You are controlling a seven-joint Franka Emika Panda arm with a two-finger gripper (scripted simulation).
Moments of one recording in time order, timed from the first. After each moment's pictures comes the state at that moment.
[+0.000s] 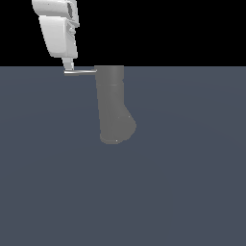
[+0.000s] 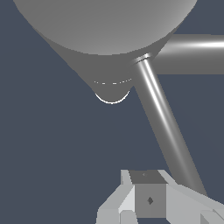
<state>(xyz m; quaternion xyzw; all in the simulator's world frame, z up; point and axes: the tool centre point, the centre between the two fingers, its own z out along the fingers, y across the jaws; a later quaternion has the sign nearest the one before) -0.003 0.158 0.272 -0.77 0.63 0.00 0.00</state>
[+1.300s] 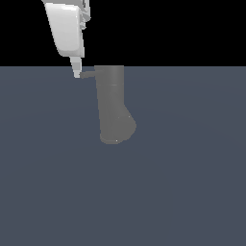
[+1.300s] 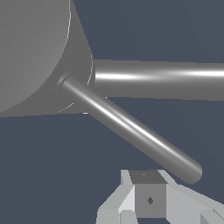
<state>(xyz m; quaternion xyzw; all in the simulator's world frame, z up) -0.062 0.114 0.272 -0.78 0.62 0.00 0.00</state>
